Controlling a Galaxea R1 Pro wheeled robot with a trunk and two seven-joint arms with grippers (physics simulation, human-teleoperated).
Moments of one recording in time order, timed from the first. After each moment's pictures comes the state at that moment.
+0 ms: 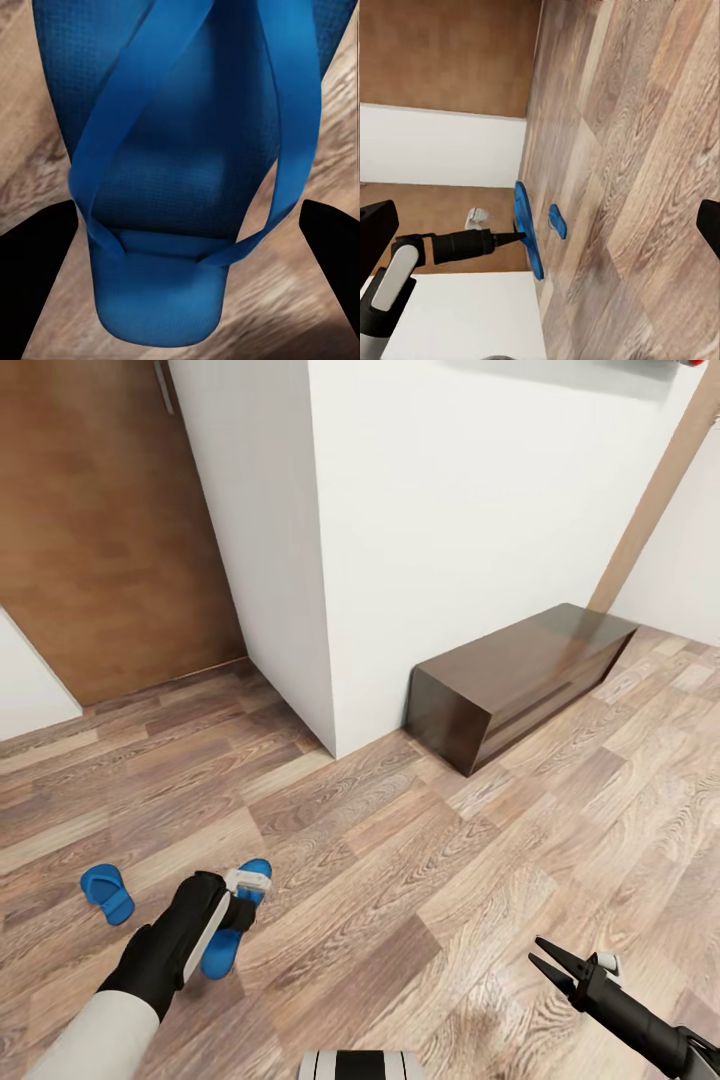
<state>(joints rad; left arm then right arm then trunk) -0.59 0.07 -0.15 -0.98 0.00 1.00 0.01 -0.40 -0.41 -0.06 -0.39 -0.77 0.45 1.40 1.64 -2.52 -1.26</state>
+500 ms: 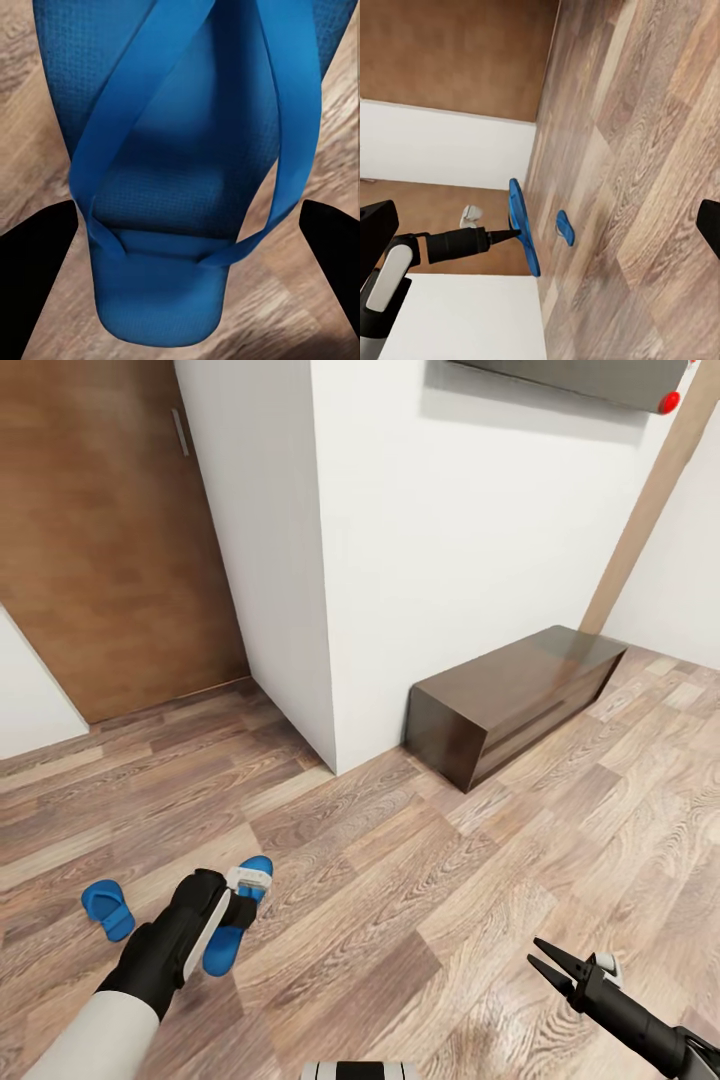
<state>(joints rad) -0.59 0.07 -0.15 -1.01 0.01 1.01 0.01 -0.40 -0.41 -0.06 -0.39 -0.76 0.45 1.39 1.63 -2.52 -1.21</state>
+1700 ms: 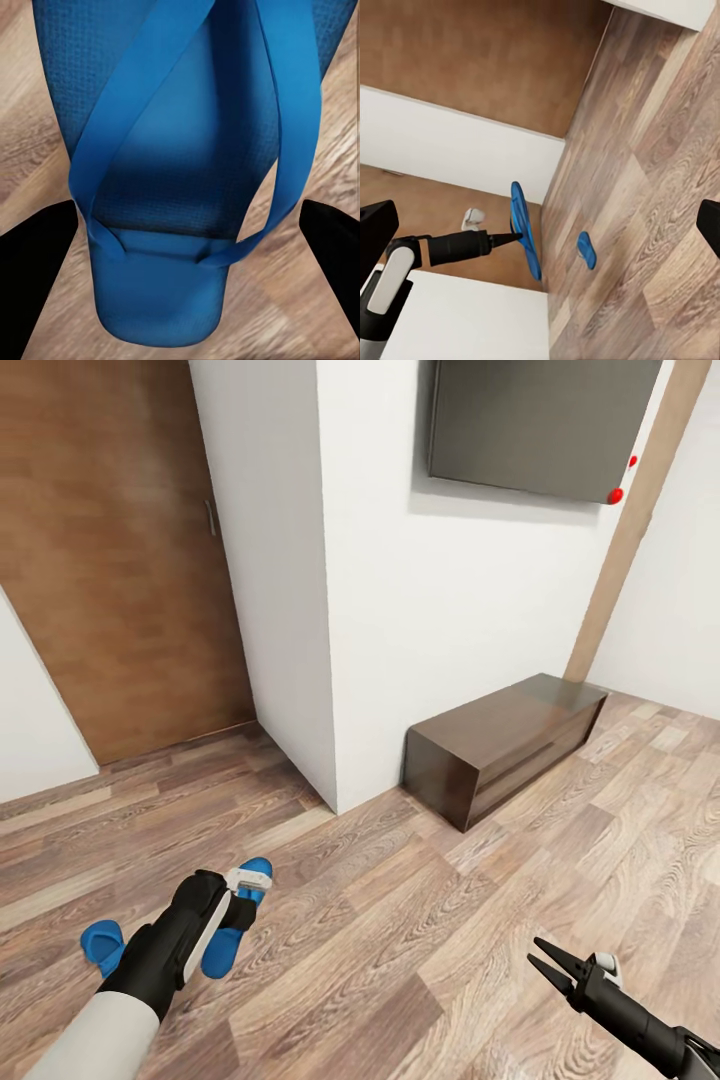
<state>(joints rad) -0.58 0.07 -0.15 -1.00 0.00 1.01 0.01 -0.40 -0.41 -0.06 -0.39 -0.77 0.45 1.39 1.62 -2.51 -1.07</state>
